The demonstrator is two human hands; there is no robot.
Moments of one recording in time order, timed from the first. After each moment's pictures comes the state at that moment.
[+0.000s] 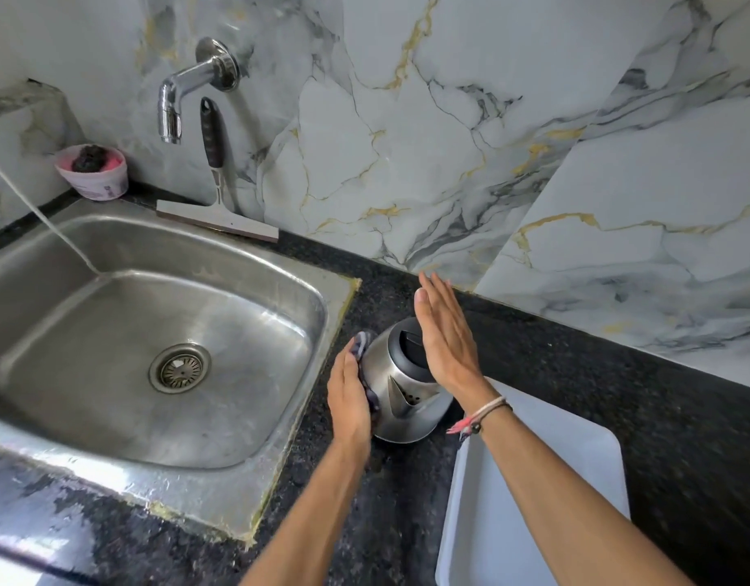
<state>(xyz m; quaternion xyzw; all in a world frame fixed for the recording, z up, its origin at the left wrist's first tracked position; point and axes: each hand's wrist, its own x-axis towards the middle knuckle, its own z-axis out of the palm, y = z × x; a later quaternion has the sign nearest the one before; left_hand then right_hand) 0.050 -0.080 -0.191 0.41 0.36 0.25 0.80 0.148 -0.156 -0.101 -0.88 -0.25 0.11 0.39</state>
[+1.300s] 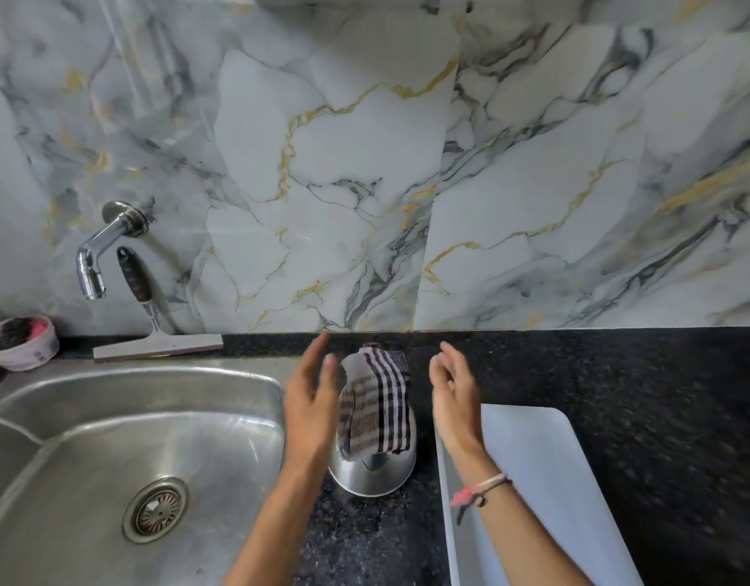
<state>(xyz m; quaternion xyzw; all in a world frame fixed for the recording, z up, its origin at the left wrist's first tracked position) 0.046 -0.051 -0.056 0.69 0.15 0.20 0.68 0.103 -0.217 -0.073 -0.78 0.02 -0.04 0.62</state>
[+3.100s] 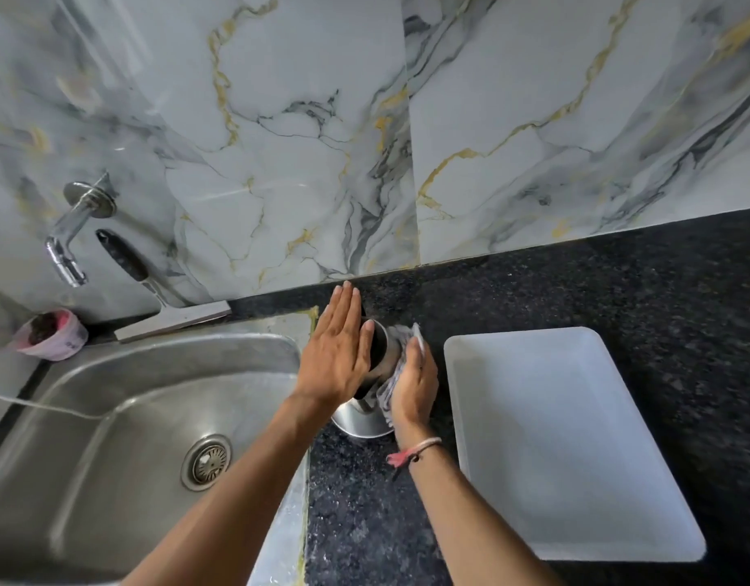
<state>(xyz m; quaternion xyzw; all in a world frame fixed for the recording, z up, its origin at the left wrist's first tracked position) 0.087 -0.056 -0.098 0.98 -0.03 0.09 0.17 0.087 -0.158 -0.166 -0.62 0.16 -0.05 0.76</state>
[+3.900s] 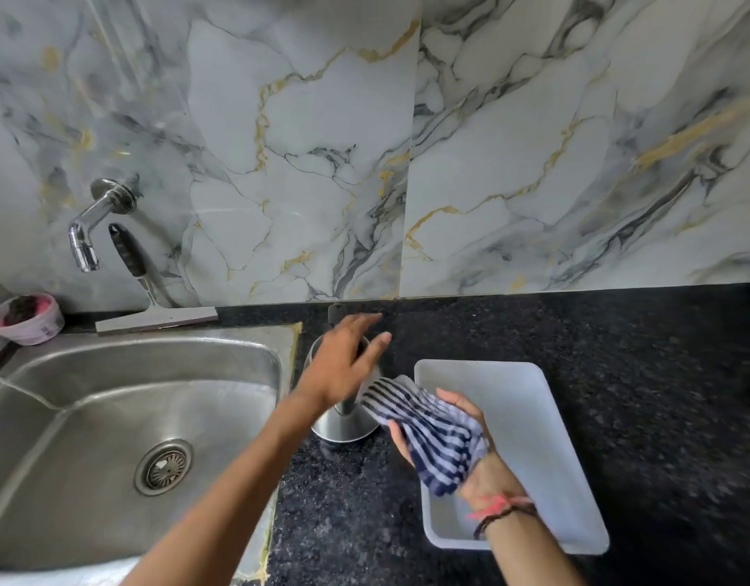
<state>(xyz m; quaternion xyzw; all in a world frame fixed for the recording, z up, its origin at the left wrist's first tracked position) 0.058 -0.081 -0.048 0.92 -0.06 0.05 0.39 0.021 -0.285 -0.095 -0.23 0.21 0.36 0.88</state>
